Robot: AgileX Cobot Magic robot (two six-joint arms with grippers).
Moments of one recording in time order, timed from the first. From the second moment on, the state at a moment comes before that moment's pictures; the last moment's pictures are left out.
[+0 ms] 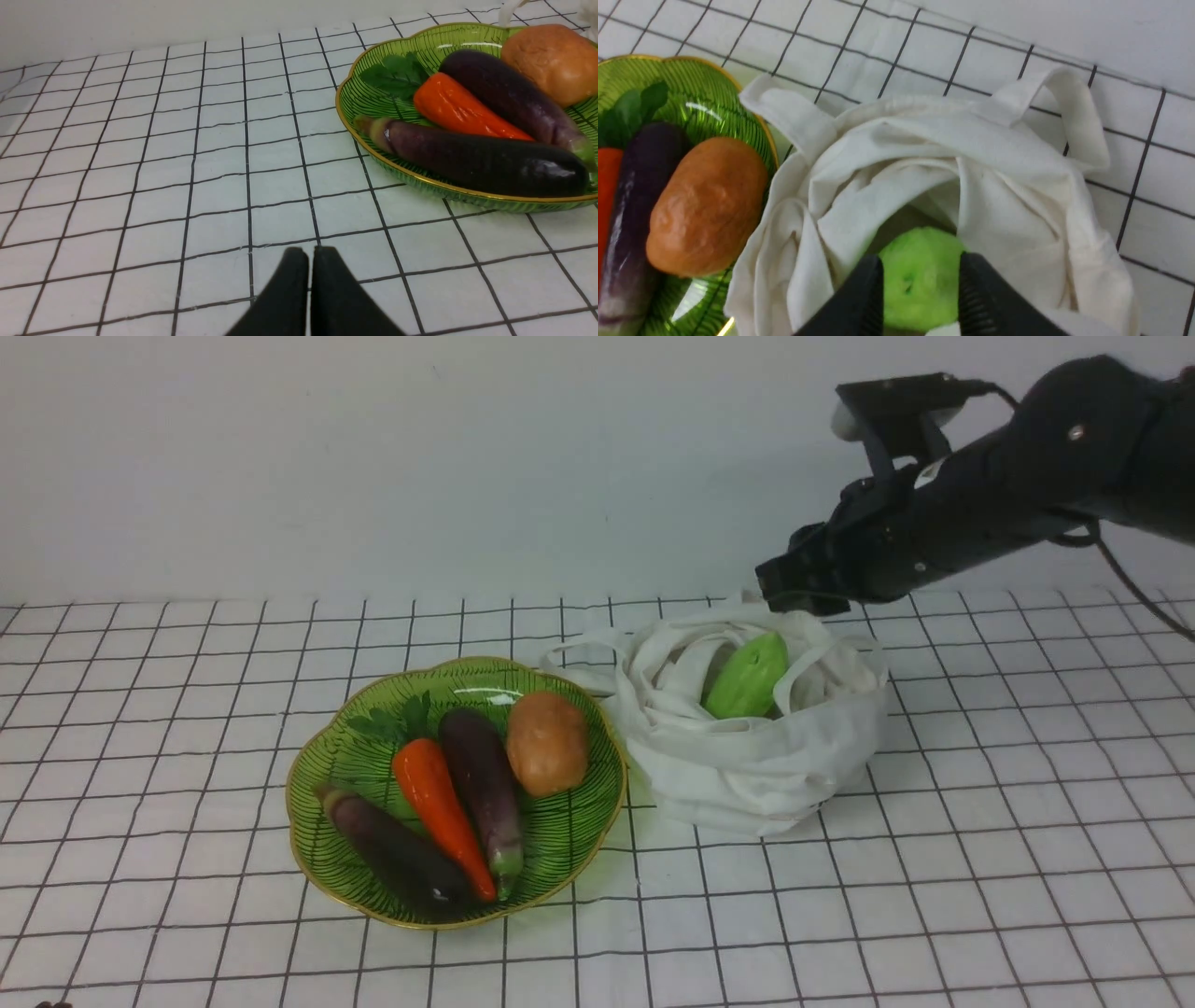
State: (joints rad) right arm 0.29 1.82 -1.45 0.41 0.68 -0.38; left arm -0.05 -0.01 0.03 0.05 0.38 0.03
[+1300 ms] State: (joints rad) right arm 0.32 1.66 -1.62 0.67 0.89 -0.44; left arm -0.05 -0.01 0.03 0.05 0.38 0.03
